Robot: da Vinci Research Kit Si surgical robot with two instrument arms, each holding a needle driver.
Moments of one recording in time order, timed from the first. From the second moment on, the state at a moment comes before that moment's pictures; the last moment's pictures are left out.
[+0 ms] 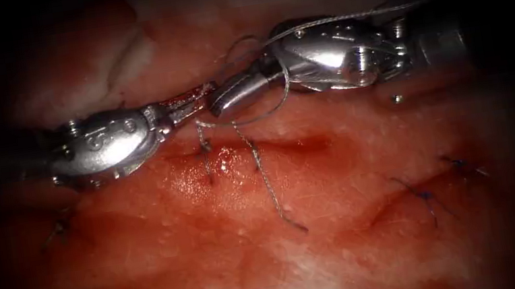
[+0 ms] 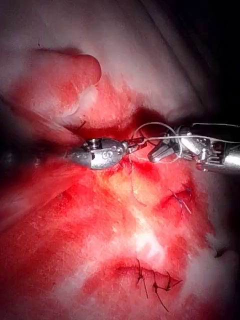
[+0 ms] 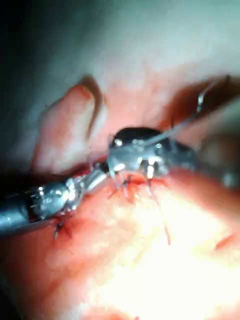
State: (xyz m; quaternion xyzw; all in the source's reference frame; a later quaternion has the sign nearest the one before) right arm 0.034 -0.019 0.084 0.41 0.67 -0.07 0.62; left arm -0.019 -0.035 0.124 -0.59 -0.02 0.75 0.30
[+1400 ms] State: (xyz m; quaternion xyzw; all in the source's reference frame) right arm 0.033 -0.020 0.085 0.36 0.55 -0.22 0.72; left arm -0.019 -0.038 0.125 -0.59 -0.02 0.76 0.28
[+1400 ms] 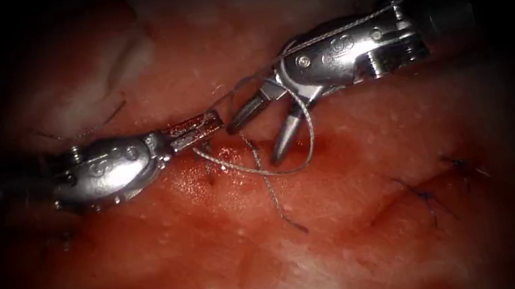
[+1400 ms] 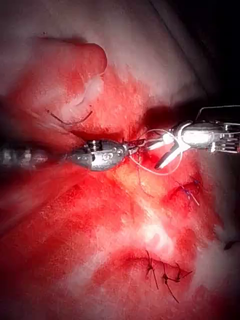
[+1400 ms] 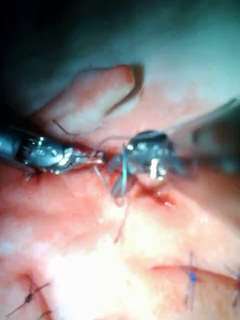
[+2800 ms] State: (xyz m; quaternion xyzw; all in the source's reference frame) right arm 0.034 -0.025 0.083 0.42 0.44 -0.37 0.70; left arm -0.021 -0.034 0.126 -0.58 -0.03 0.76 0.29
